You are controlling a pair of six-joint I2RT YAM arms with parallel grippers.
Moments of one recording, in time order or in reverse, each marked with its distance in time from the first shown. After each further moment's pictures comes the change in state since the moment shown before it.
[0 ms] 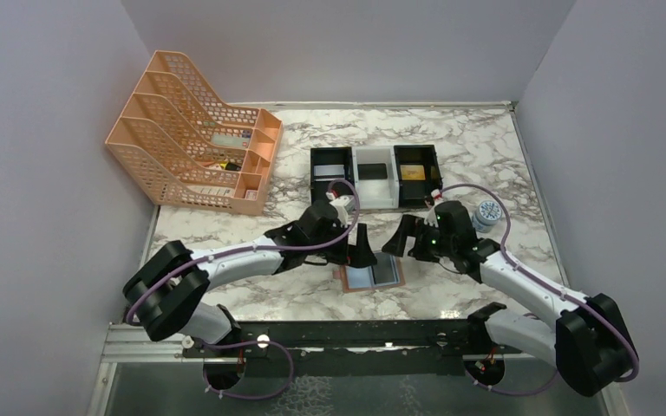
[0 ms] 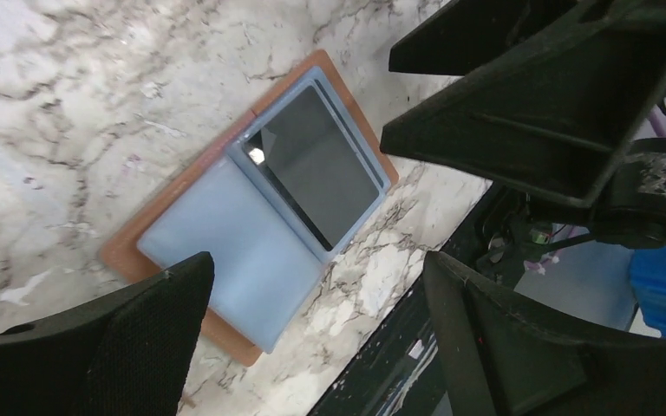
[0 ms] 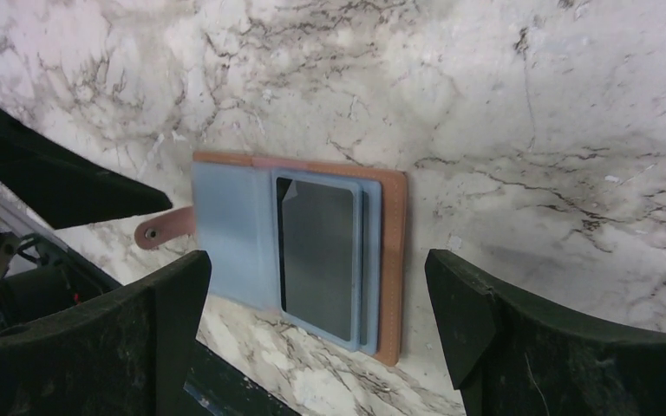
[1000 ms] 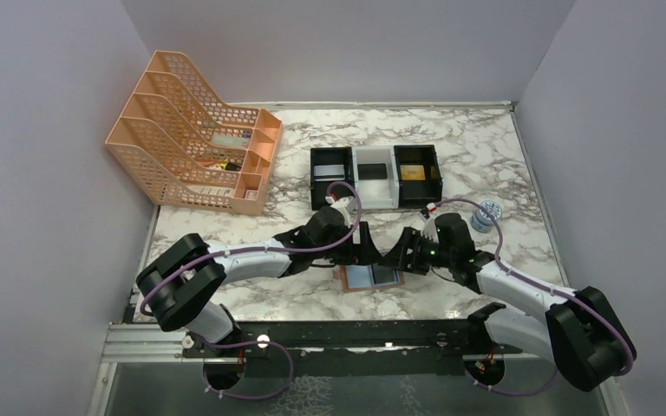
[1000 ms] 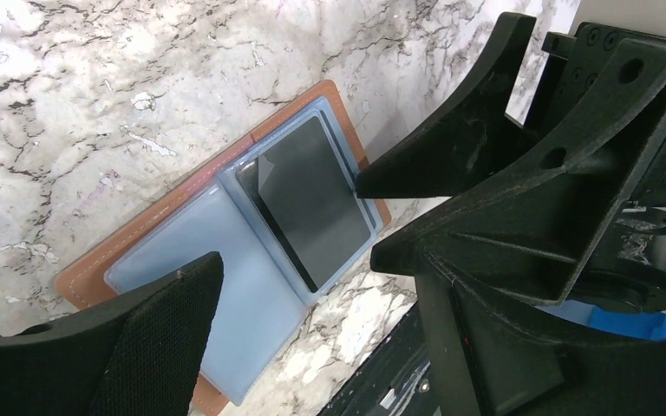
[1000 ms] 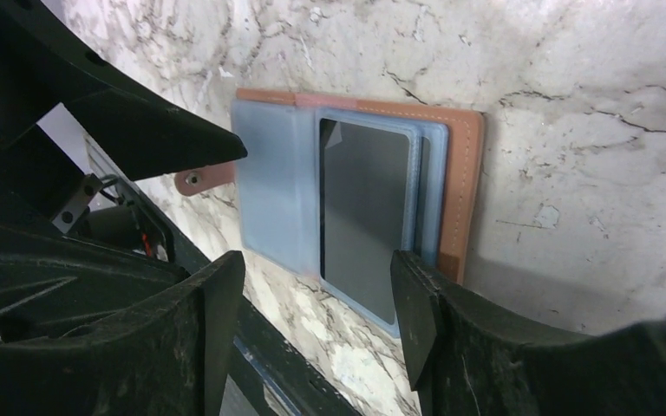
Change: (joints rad) left arm -0.070 0.113 -0.014 0.140 -0.105 -0.169; right arm 0.000 0.006 -0.174 0.248 -0.224 0.127
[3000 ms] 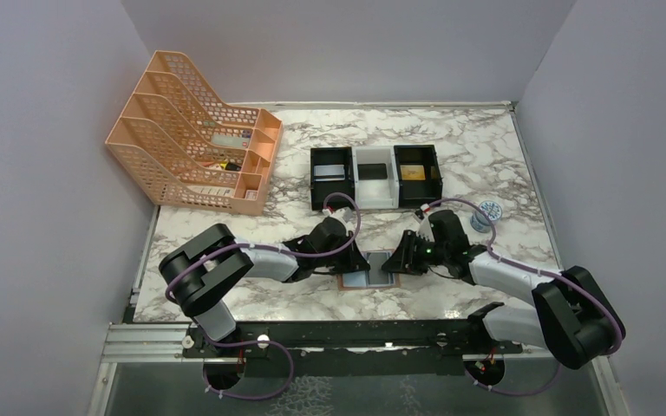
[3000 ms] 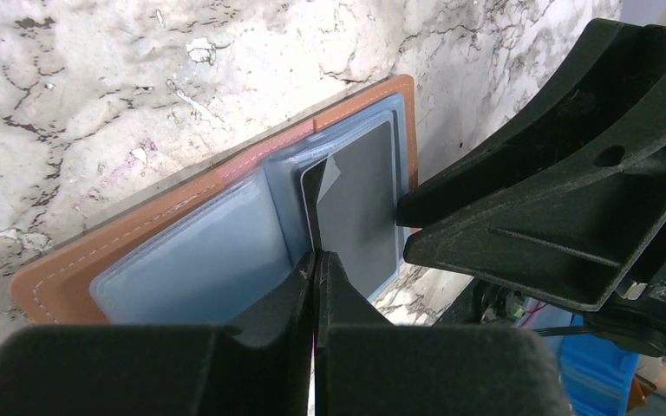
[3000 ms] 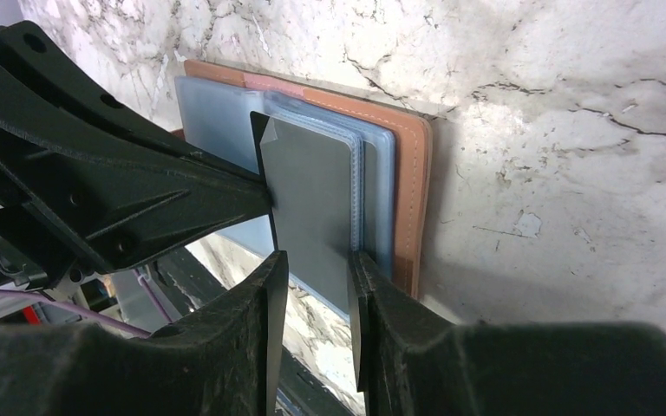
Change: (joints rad) left arm -0.013 0.146 -0.068 0.166 -0.011 -0.142; right arm 0.000 0.140 0.047 -0.035 -0.030 -0.035
